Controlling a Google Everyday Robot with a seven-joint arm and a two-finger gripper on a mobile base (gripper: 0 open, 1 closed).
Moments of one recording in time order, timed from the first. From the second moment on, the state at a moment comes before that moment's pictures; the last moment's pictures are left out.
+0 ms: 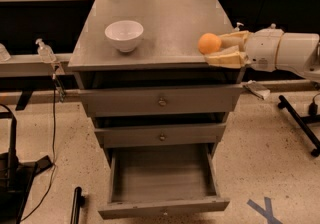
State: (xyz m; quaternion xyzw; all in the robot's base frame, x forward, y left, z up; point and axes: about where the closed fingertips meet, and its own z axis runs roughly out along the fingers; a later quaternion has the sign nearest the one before) arm 0.635 -0.173 0.913 -0.46 0.65 0.17 0.58
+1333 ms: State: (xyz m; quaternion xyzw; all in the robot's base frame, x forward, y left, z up) arm 0.584 -0.156 0.723 -0.25 0.61 0.38 0.65
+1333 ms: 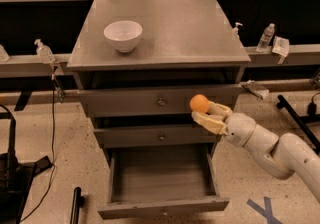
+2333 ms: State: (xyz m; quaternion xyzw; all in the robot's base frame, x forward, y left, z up) arm 0.588 -0.176 0.660 -0.24 0.63 0.39 0.63
